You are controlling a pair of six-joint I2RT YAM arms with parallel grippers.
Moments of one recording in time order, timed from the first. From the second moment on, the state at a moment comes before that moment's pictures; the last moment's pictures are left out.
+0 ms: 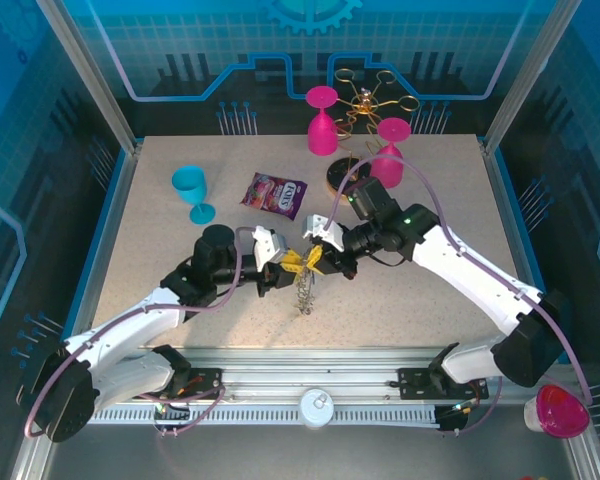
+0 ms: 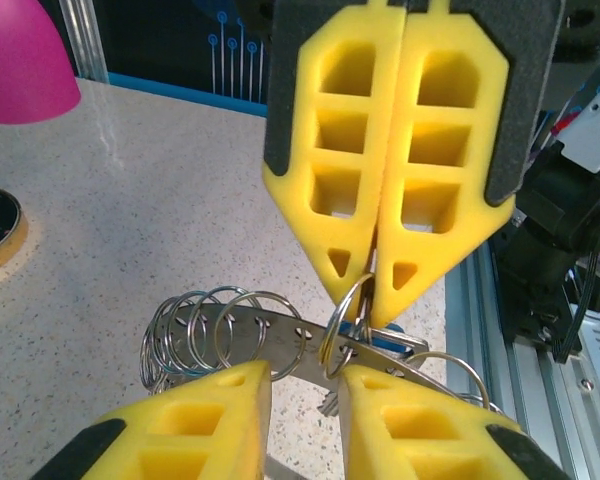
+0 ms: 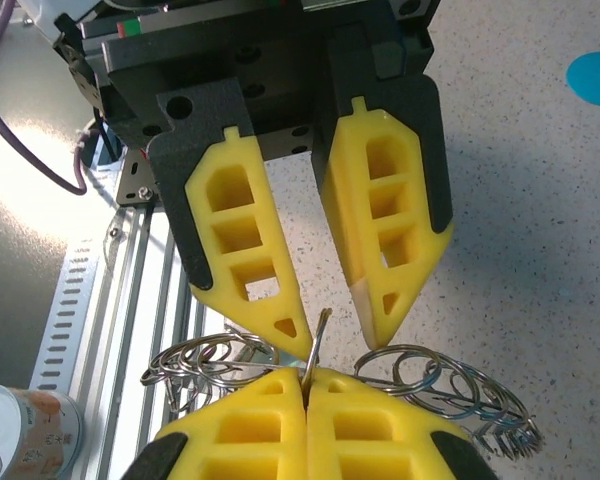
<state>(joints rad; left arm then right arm) -0.58 1.05 0.59 0.14 0.68 0.11 0.66 1.38 1.27 -0.83 -0.69 -0.58</state>
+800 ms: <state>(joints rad) -0.58 1.07 0.68 0.04 0.76 0.20 0.70 1.40 1.29 -0.90 -0.63 -0.62</state>
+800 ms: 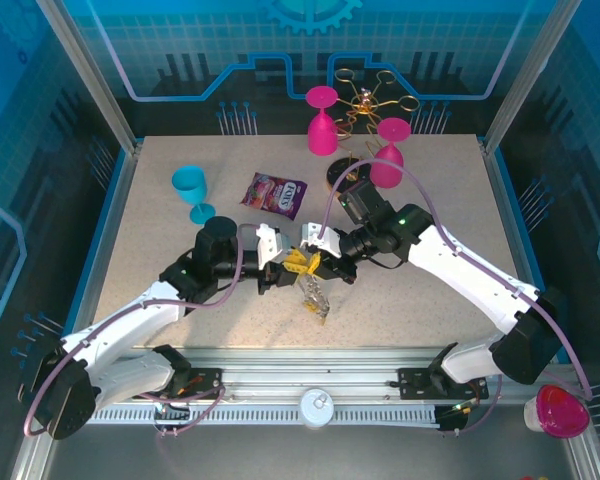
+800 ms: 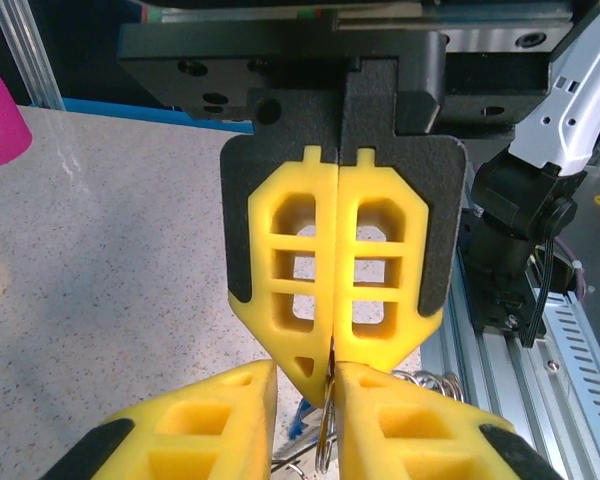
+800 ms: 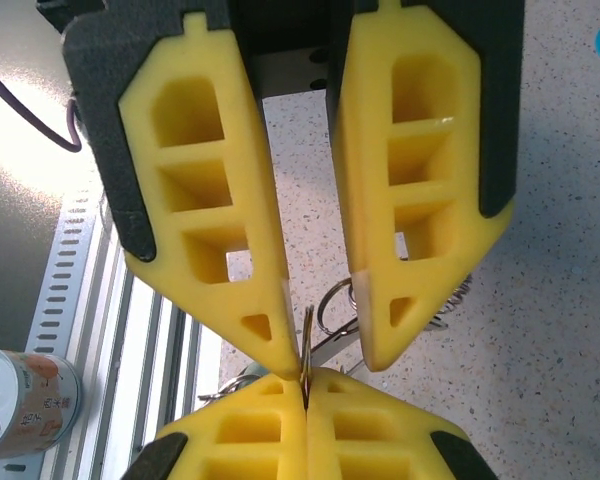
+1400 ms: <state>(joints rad) -0.58 1.09 0.69 -0.02 0.78 0.24 0.70 1.40 1.29 -0.90 -0.62 -0.62</state>
